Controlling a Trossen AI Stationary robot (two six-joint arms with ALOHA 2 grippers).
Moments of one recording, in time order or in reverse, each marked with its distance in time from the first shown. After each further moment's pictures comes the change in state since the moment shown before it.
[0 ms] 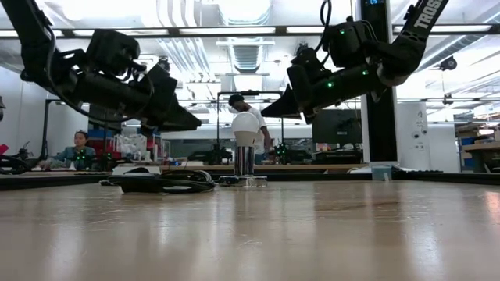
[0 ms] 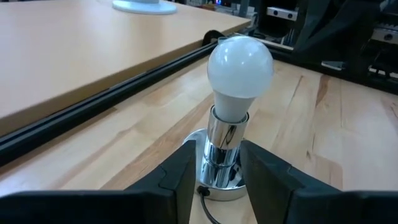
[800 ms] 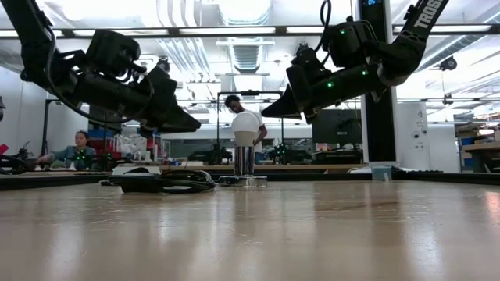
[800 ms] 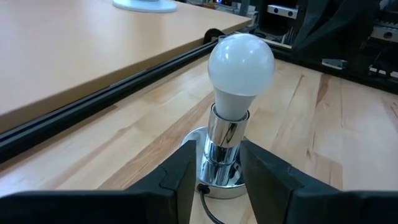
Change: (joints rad) left arm 0.000 0.002 -0.003 -0.004 0.000 -0.007; right arm 0.000 0.000 0.000 0.001 0.011 0.003
